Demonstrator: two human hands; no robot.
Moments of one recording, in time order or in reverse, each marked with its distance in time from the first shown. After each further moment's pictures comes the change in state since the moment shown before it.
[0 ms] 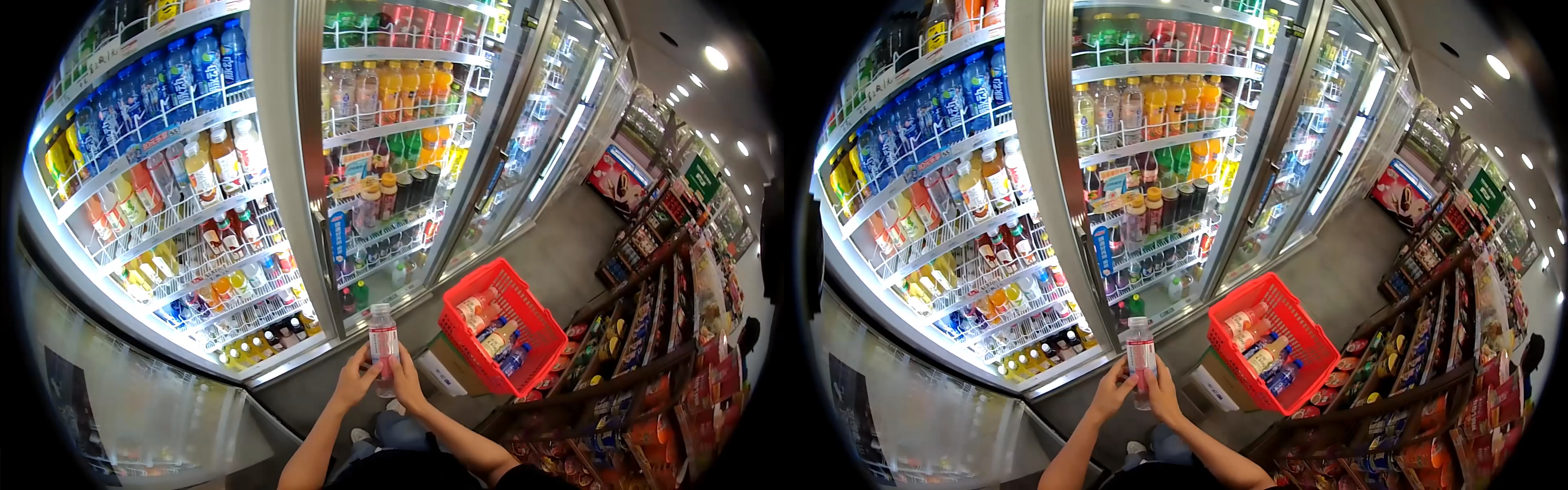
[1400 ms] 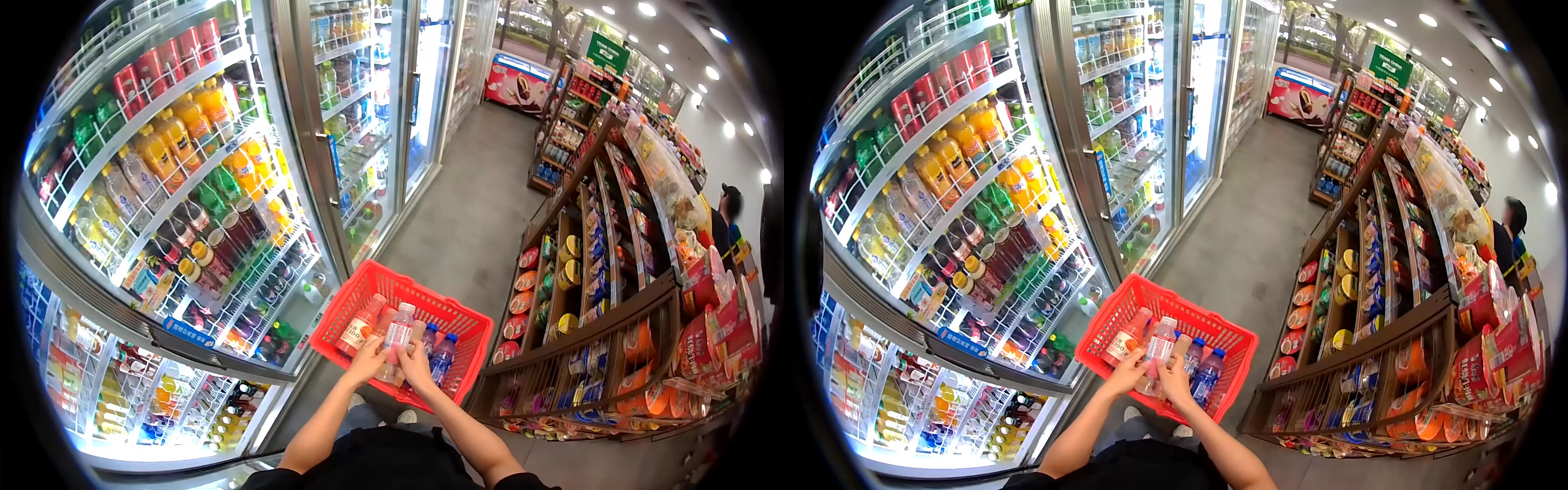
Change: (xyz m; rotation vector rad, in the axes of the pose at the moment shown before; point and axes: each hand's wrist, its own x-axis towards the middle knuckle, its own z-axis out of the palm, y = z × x) left_hand 0.200 -0.053 0.342 0.213 -0.722 -0.082; right_hand 0.071 0.039 -0.337 -0.172 0.628 0.294
